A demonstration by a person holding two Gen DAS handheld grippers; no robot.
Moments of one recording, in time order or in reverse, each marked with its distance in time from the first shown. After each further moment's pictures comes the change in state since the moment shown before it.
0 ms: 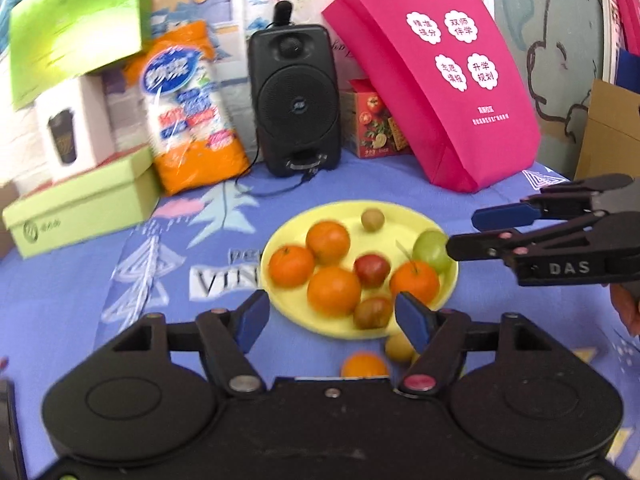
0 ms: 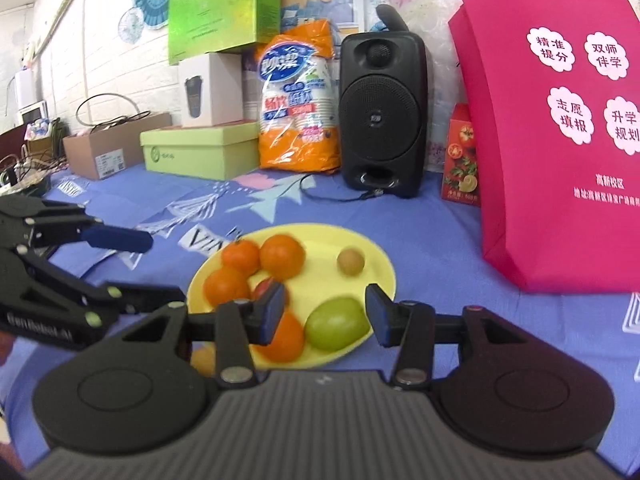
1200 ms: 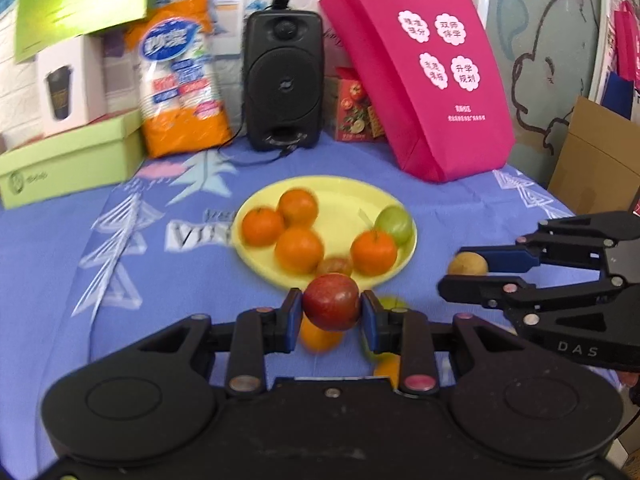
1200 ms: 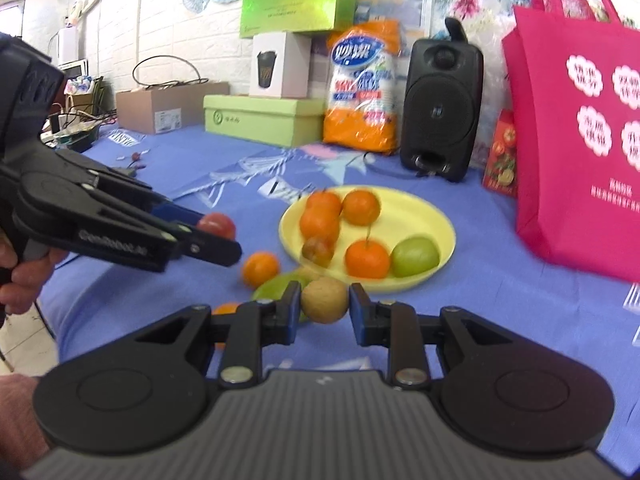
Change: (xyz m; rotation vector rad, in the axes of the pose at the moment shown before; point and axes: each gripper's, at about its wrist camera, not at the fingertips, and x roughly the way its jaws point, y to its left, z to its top) left arm -0.021 0.002 -0.006 -0.075 0.027 -0.108; right arm -0.054 0.064 -0.037 -0.132 0.012 0.040
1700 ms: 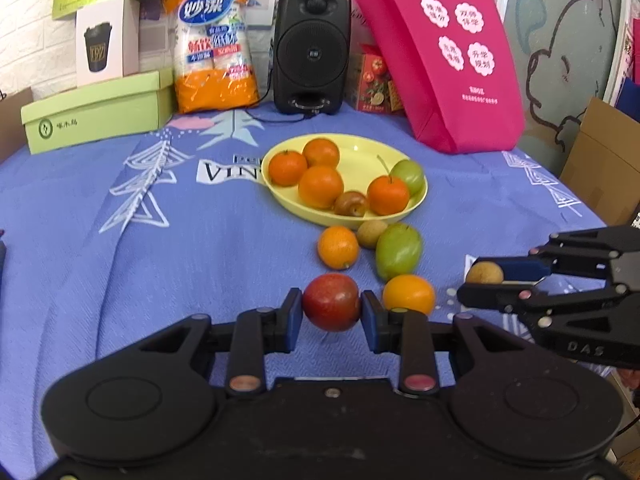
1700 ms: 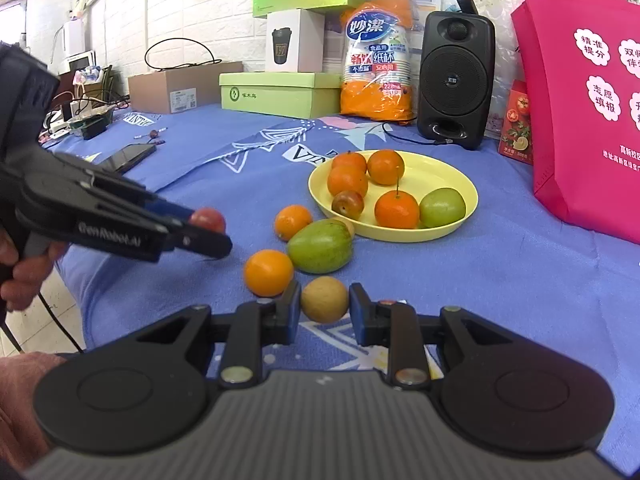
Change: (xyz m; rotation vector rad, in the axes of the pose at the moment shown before) left arm -0.039 0.004 -0.054 -0.076 0.038 0.041; right arm -0.011 0.020 -0.031 0.021 0.066 0.046
